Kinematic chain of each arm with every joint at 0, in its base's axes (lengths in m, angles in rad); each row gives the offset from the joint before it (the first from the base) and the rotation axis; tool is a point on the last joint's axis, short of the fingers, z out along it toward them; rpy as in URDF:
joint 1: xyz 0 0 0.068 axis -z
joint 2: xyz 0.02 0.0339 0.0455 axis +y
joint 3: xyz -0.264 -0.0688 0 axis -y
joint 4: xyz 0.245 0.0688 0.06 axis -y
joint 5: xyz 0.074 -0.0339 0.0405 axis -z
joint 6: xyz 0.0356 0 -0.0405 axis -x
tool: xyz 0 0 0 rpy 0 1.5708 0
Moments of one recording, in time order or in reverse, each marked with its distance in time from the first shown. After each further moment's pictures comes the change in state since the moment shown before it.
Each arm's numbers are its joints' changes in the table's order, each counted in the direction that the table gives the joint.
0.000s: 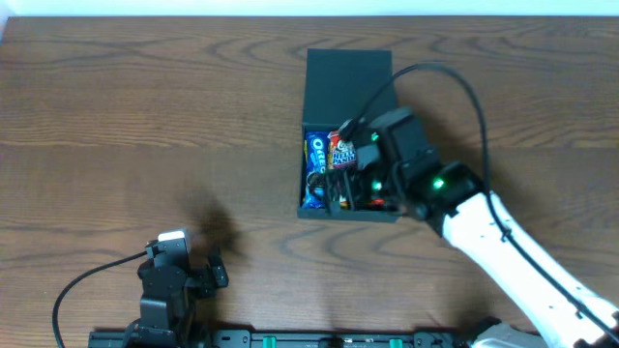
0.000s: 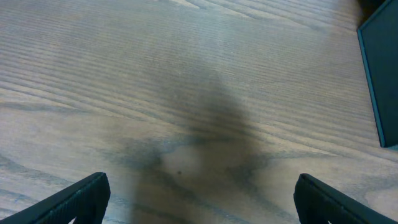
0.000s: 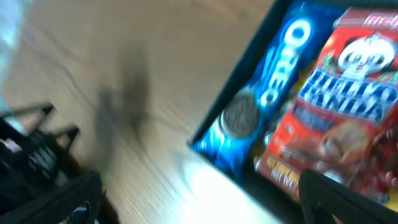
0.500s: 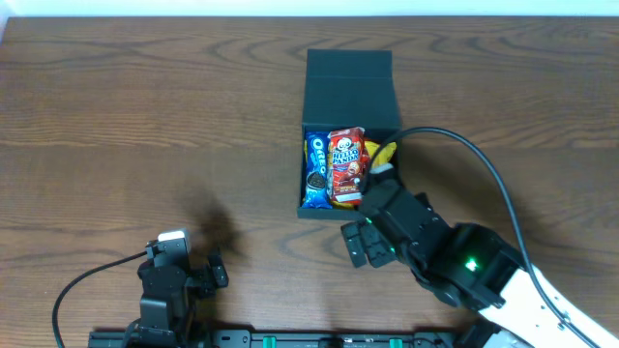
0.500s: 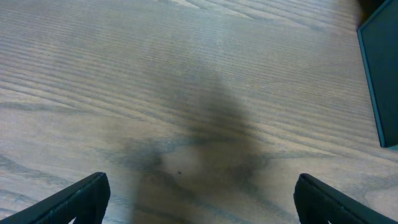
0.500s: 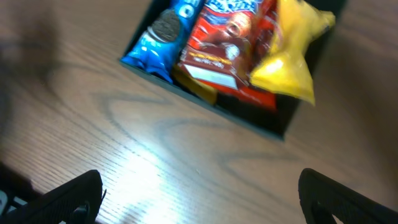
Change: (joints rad) left arm 0.000 0.000 0.000 0.000 0.000 0.000; right arm -0.282 -0.284 -0.004 -0.401 0.571 -0.172
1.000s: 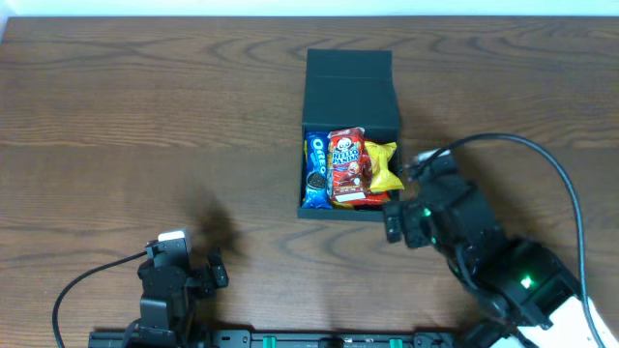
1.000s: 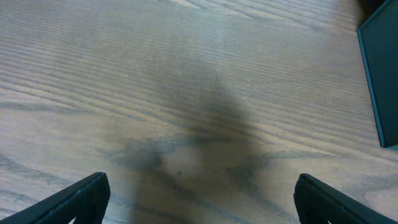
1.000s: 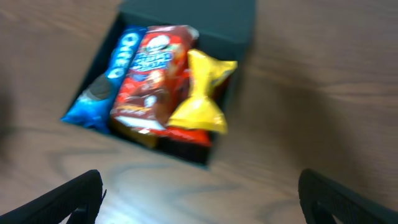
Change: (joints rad) left arm 0.000 0.000 0.000 0.000 0.000 0.000; right arm 0.216 -0.171 -0.084 0.123 0.073 0.161
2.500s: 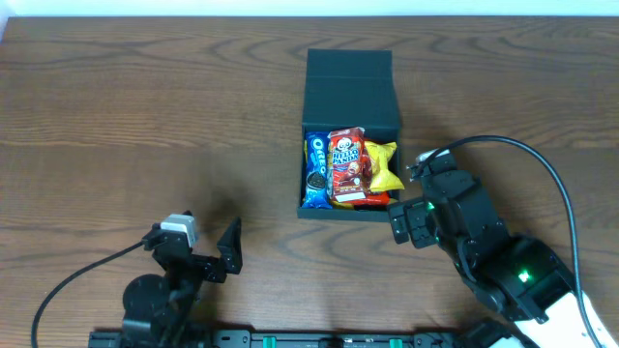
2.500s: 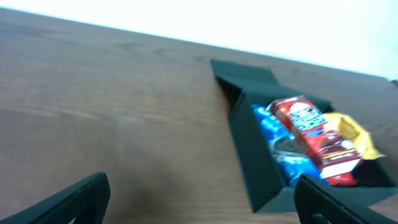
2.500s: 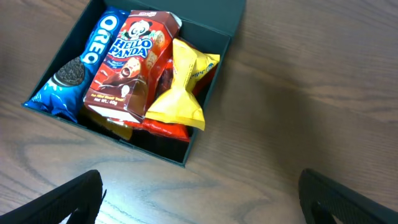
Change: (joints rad) left arm 0.000 0.001 0.051 0.364 0.289 -0.003; right arm 0.043 0.001 -0.032 0.001 -0.008 0.103
